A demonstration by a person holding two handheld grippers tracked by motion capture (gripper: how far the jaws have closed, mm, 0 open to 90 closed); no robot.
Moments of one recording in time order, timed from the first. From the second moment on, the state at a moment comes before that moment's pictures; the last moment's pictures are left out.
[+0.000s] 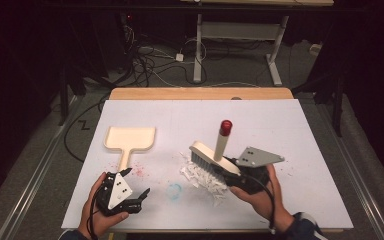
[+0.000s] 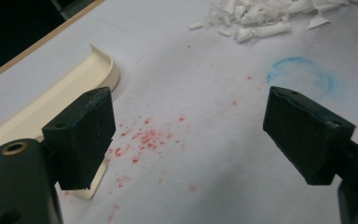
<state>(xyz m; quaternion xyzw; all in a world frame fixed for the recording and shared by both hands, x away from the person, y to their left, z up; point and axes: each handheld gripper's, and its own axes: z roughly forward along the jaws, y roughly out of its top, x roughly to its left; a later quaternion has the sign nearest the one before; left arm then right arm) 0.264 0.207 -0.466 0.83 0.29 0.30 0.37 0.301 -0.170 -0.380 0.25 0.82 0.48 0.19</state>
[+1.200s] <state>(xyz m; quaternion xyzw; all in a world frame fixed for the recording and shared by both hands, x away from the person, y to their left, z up) 0.267 0.197 -0.469 0.84 0.28 0.29 0.35 0.301 -0.184 -0.426 0.13 0.89 0.42 0.13</state>
